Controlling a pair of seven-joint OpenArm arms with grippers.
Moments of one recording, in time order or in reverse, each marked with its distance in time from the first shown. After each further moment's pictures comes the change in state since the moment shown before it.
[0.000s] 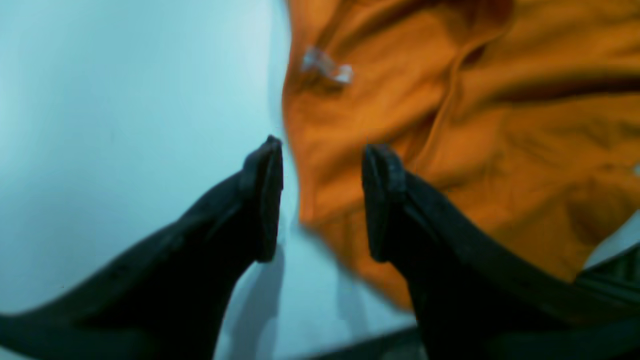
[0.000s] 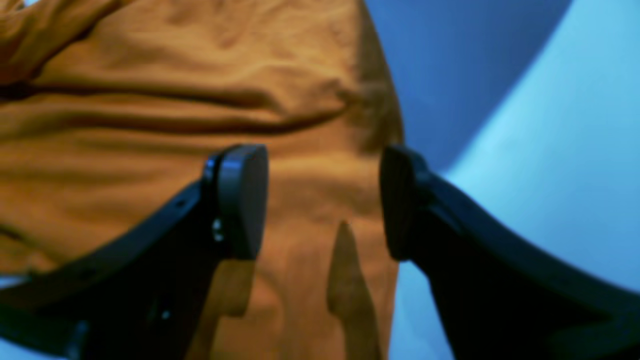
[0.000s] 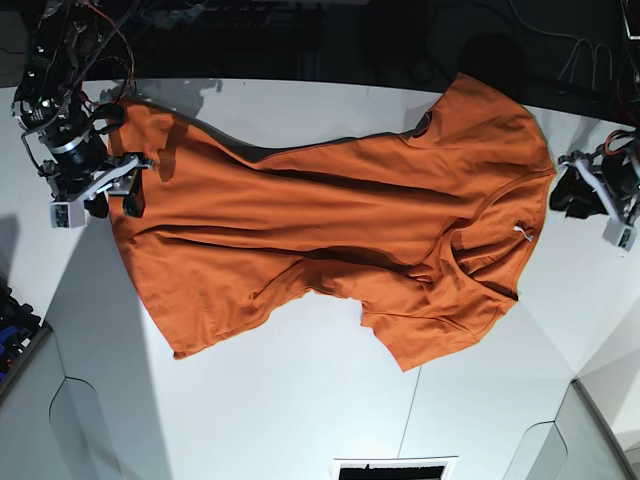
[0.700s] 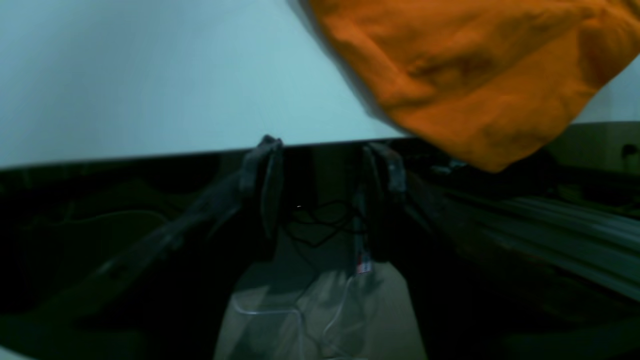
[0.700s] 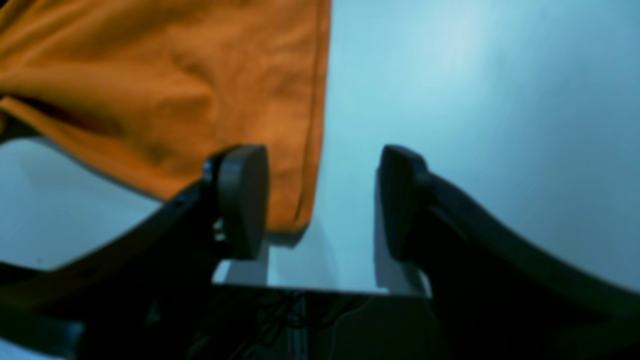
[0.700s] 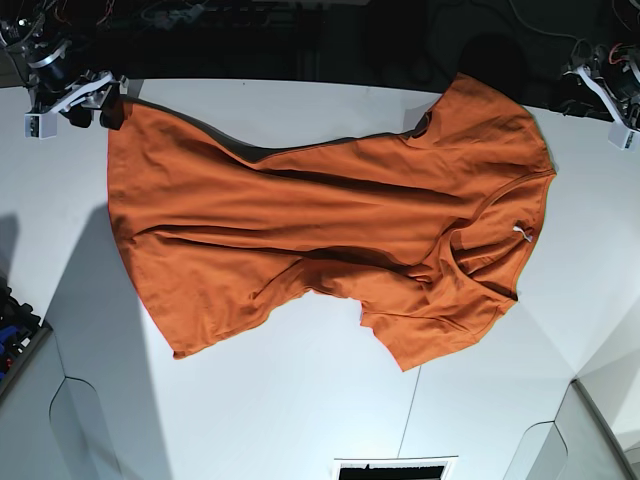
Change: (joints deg) left arm 18.2 6.0 -7.1 0.0 -6.5 -2.7 1.6; right arm -15.4 -0.2 11.4 0.0 10.1 5.9 -1.7
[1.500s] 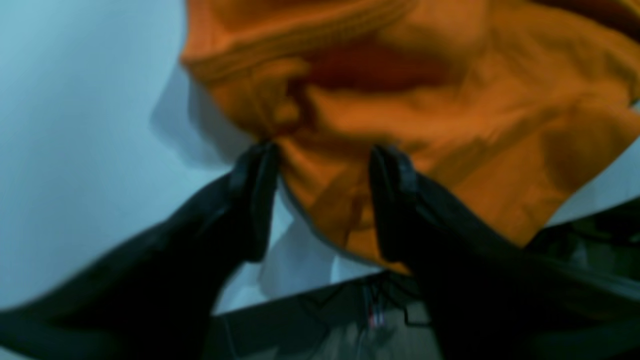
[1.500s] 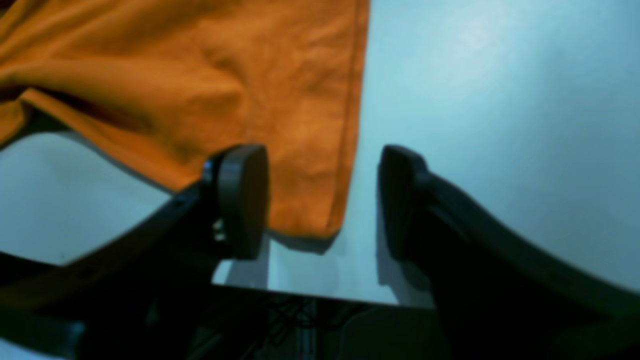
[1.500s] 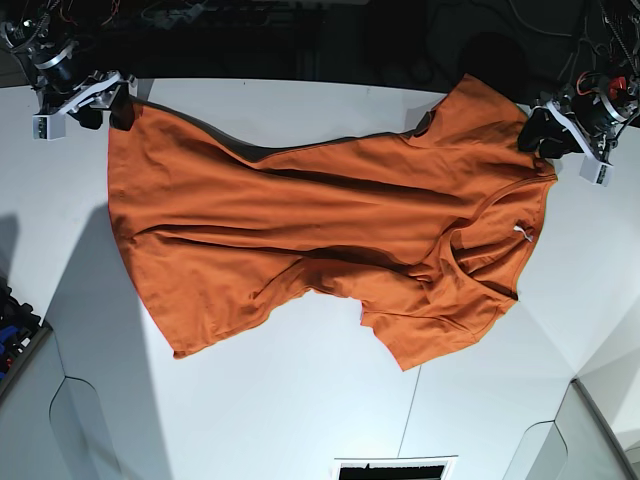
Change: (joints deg) left arm -9.2 1.6 8.4 -0.8 8.3 2.4 -7.5; right arm 0.2 0.0 -2.4 0.0 -0.1 0.0 0.2
